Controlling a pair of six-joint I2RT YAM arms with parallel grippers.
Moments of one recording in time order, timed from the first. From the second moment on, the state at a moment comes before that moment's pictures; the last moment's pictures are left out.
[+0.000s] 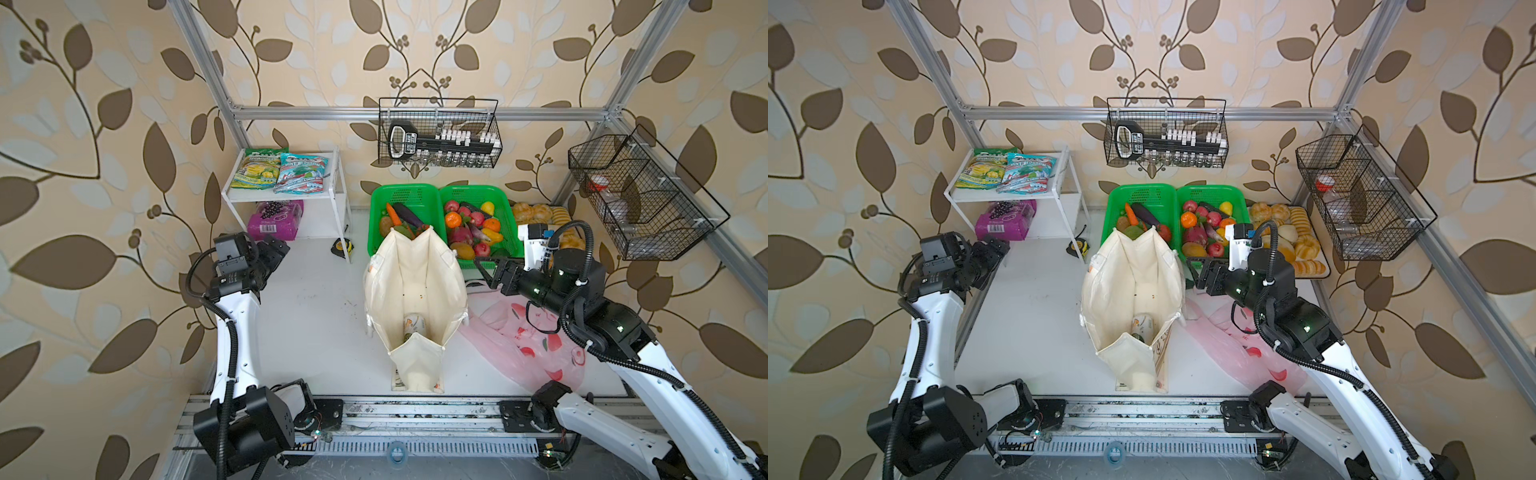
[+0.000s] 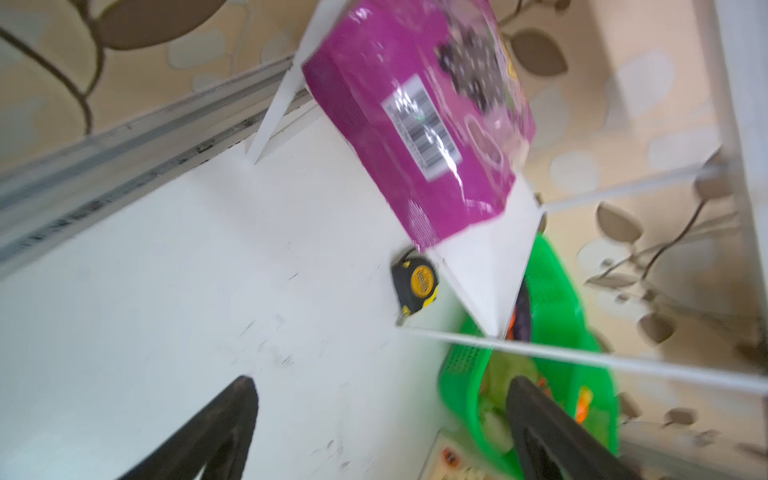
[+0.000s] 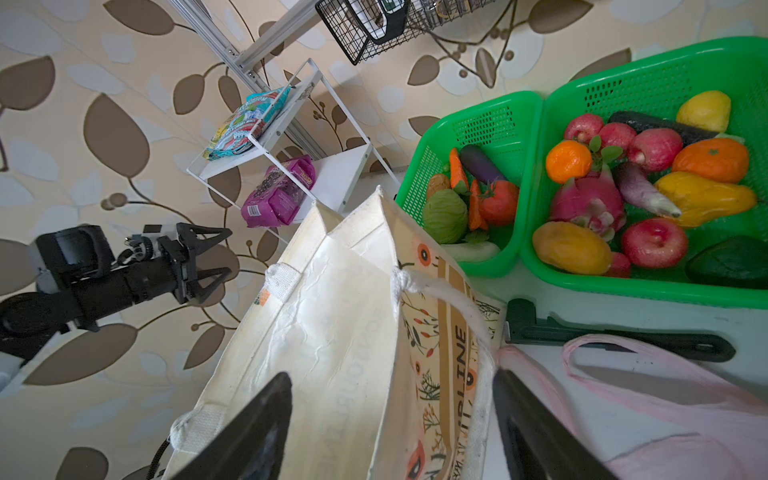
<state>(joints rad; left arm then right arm) 0.44 1.15 1.02 -0.49 0.29 -0.80 0.52 0.84 1.10 -0.60 -0.05 0.56</state>
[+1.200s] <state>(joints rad) 0.51 1.68 1.17 0.05 0.62 -1.38 0.52 0.75 0.99 -0.64 -0.03 0.57</state>
